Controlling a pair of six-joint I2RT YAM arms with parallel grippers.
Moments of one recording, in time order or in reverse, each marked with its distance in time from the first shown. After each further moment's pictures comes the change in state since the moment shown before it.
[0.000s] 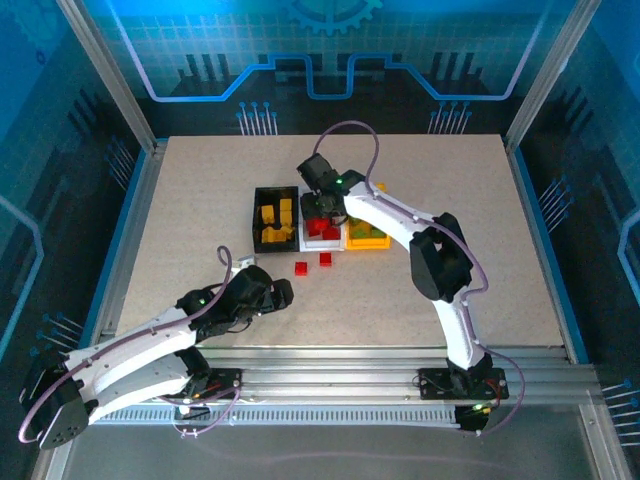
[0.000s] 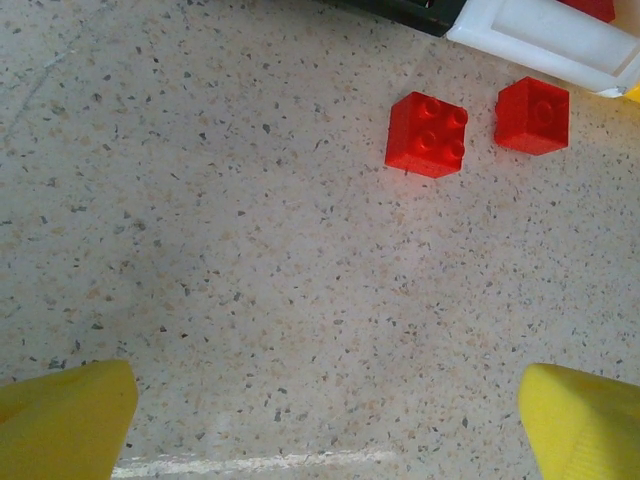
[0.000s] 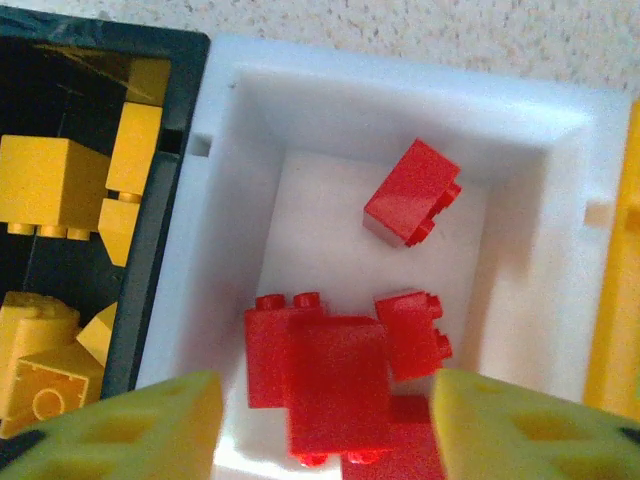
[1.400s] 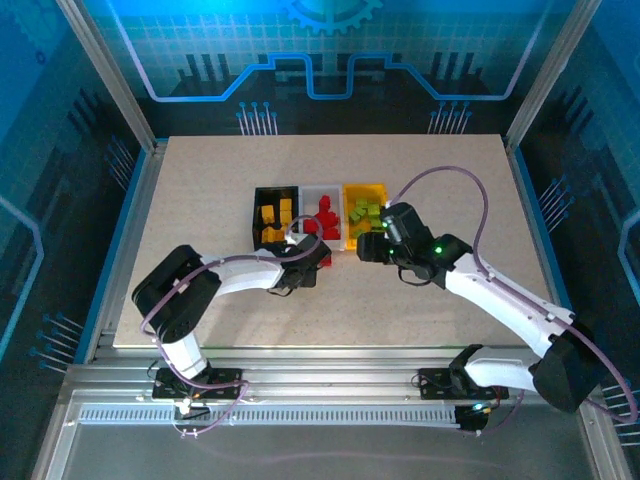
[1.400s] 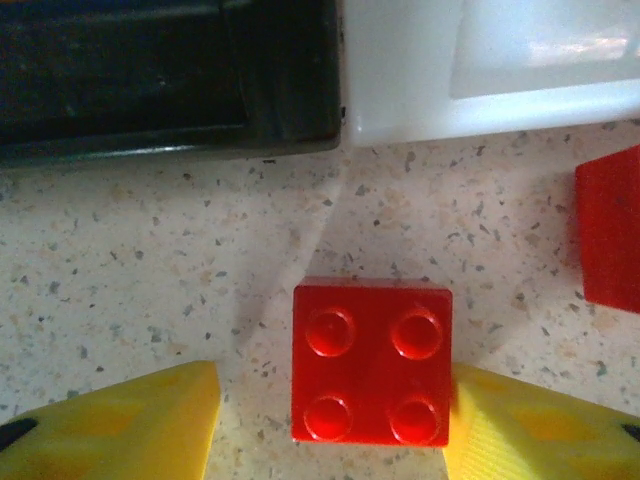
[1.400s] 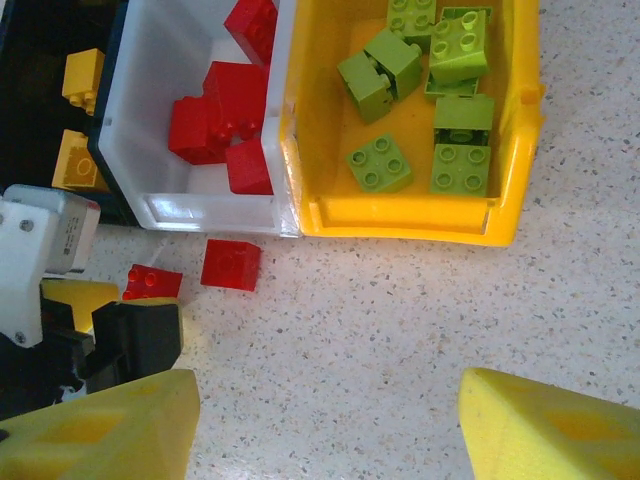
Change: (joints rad) left arm 0.046 0.841 0.412 0.159 -0.105 0.308; right arm -0.036 -0.939 -0.919 0.167 -0.049 0.129
